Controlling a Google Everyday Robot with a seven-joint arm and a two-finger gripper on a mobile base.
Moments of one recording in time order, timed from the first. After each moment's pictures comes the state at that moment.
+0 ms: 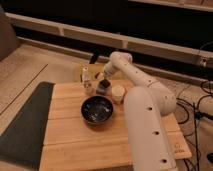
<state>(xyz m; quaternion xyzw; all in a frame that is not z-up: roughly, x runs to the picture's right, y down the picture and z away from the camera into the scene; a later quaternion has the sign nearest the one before) -0.026 -0.074 1.013 -0.25 -0.15 0.41 0.86</state>
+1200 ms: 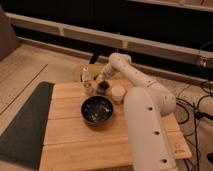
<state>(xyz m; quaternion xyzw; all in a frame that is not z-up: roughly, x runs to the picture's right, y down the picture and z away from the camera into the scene) -0.029 -0.068 1.012 -0.26 -0.15 0.41 0.86</state>
